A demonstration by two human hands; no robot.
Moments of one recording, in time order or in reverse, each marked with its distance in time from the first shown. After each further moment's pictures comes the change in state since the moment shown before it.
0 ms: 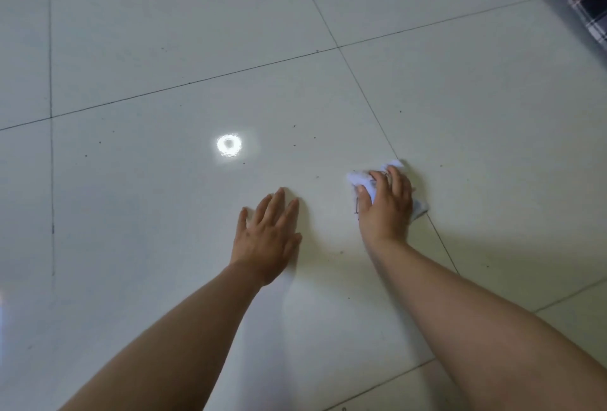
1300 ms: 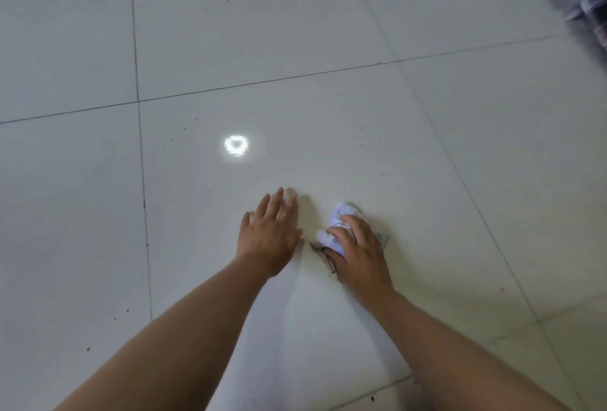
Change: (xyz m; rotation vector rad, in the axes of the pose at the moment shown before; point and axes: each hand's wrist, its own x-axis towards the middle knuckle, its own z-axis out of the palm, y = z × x) left_hand -0.060 -0.111 -0.021 -0.121 -0.011 -0.079; right_hand -0.135 -0.104 0.031 -0.033 -0.256 -0.473
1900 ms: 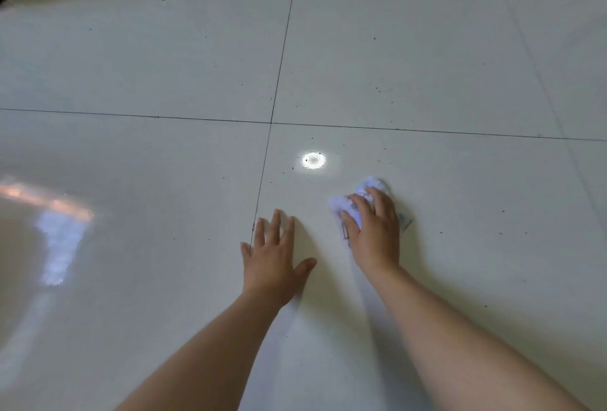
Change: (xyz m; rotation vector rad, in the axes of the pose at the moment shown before) left_hand -0.008 -0.134 -0.014 -0.193 0.061 -0.505; right_hand 0.179 -0.119 0.083 0.206 0.039 -0.079
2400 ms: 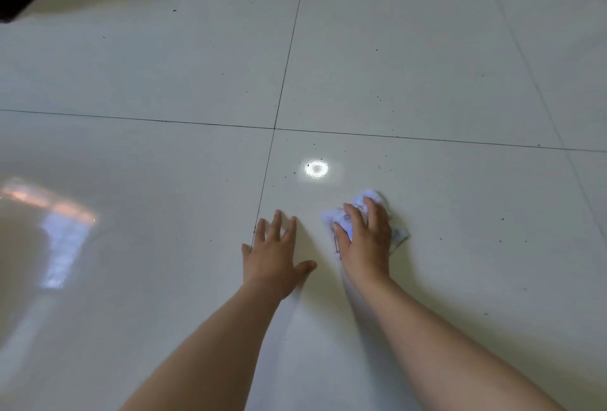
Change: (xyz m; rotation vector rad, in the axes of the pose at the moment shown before) left_hand 0.005 0.003 -0.010 0.015 -0.045 -0.026; right_hand -0.015 -0.010 0.010 -0.020 0.014 0.047
